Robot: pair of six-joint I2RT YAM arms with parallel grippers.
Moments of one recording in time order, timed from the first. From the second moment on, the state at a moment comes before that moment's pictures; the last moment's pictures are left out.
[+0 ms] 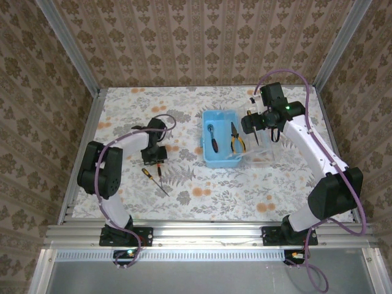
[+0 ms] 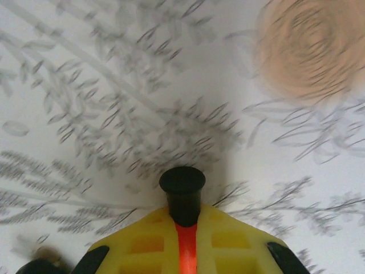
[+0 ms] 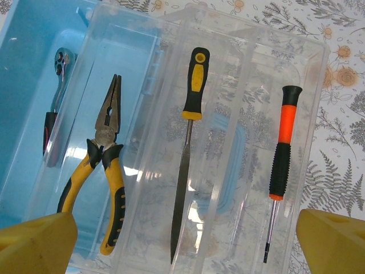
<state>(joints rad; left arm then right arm) -0.39 1.79 1.11 -0.74 0.02 -0.49 0.23 1.52 1.45 -0.91 0.09 -0.06</state>
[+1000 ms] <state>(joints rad) -0.53 1.67 1.53 -0.29 0.54 -0.66 0.45 1.52 1.47 -0.65 -0.46 0.09</state>
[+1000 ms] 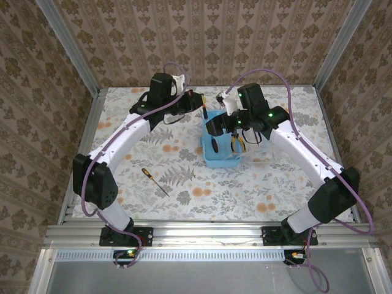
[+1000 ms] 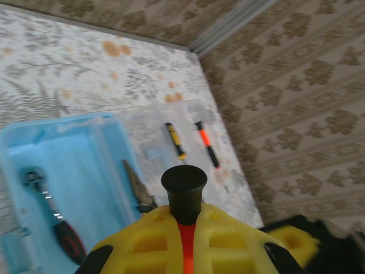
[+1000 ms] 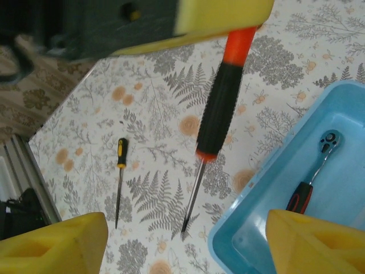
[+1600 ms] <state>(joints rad) -0.57 1.58 1.45 -0.20 0.60 -0.72 0.46 1.56 1.51 -0.59 -0.48 0.14</state>
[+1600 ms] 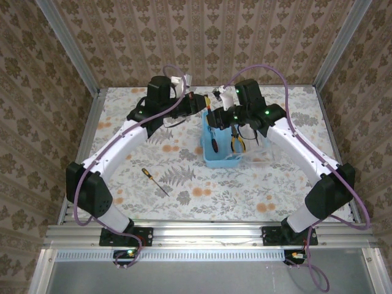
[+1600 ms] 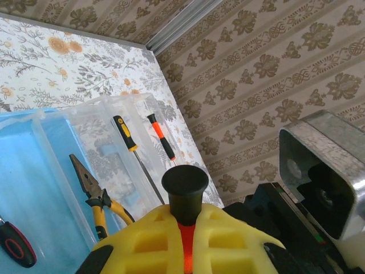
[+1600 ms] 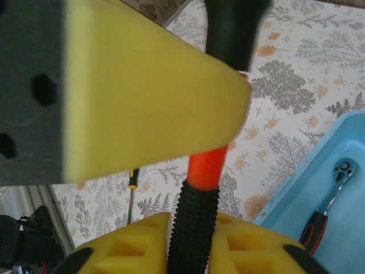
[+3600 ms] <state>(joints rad) -0.38 1.41 1.05 -0.87 -0.15 -0.36 0.12 1.72 1.44 -0.87 0.15 0.00</state>
